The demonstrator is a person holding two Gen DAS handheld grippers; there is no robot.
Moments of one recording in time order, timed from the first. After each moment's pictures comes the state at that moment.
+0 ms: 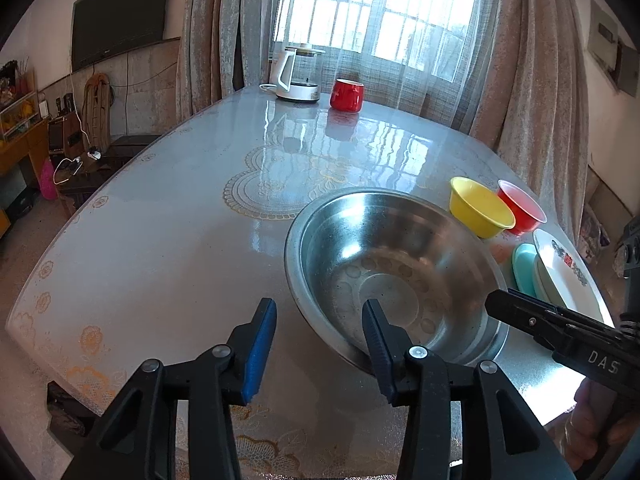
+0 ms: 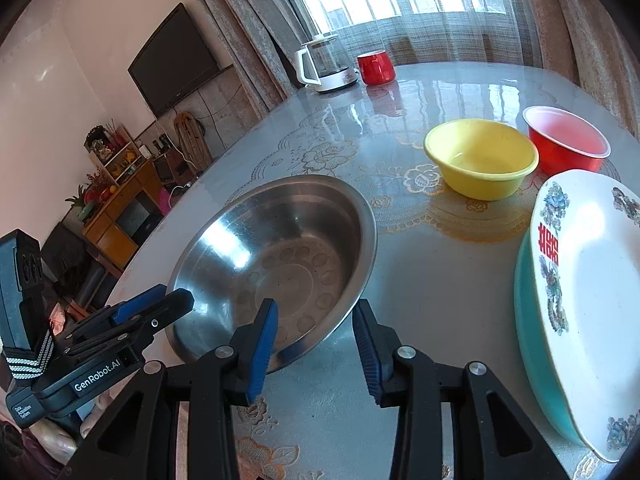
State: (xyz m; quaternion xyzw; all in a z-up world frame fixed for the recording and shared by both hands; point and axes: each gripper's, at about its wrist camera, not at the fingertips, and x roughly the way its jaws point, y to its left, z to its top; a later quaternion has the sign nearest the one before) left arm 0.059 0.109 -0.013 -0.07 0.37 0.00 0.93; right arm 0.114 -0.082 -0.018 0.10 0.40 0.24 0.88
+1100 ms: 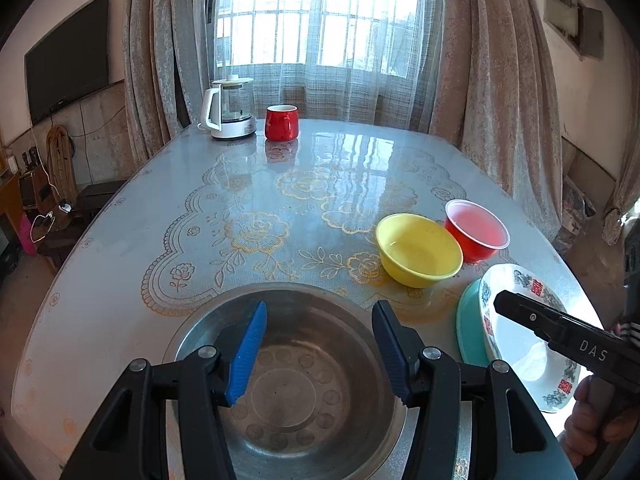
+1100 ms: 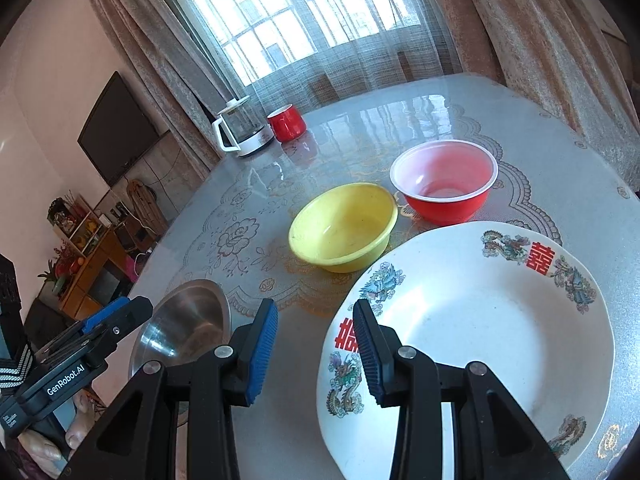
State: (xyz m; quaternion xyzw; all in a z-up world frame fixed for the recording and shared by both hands) left arm 0.128 0.016 0.043 -0.01 0.36 -0.05 0.93; right arm 0.145 -0.189 0.014 0.18 0.37 0.14 0.90
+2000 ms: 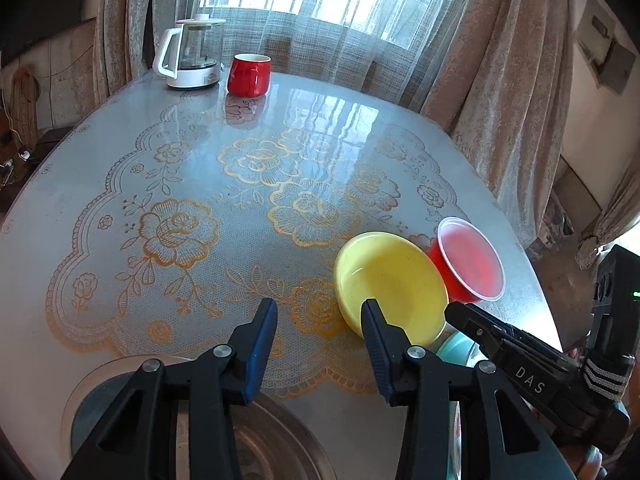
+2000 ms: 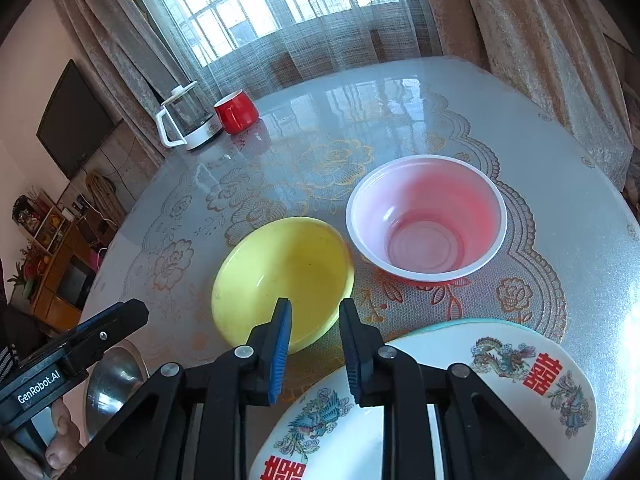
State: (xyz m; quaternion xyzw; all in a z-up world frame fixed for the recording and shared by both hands) left arm 0.242 -0.021 0.024 -0.10 0.44 -0.10 0.89; right arm 0.239 -0.197 0.001 0.14 0.43 0.09 0.89
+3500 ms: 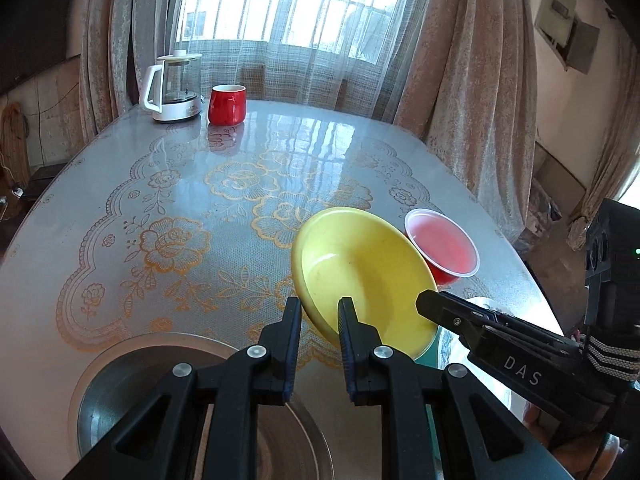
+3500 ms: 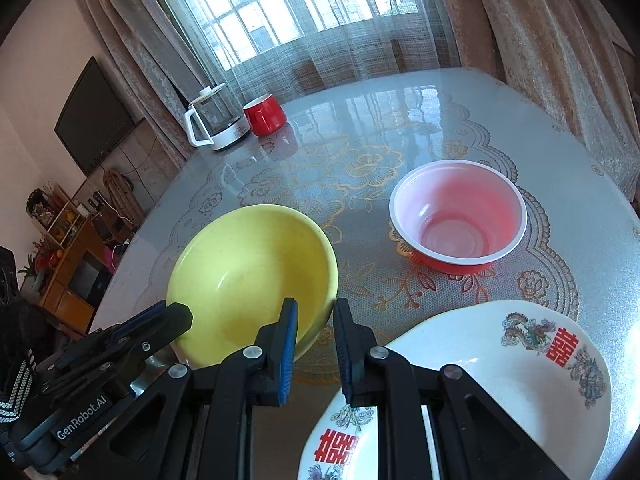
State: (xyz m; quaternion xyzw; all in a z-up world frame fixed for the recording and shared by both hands) left arm 0.189 -0.026 0.038 -0.06 0.38 -0.13 0.91; right arm 0.203 -0.180 0.019 0.15 0.40 0.12 0.90
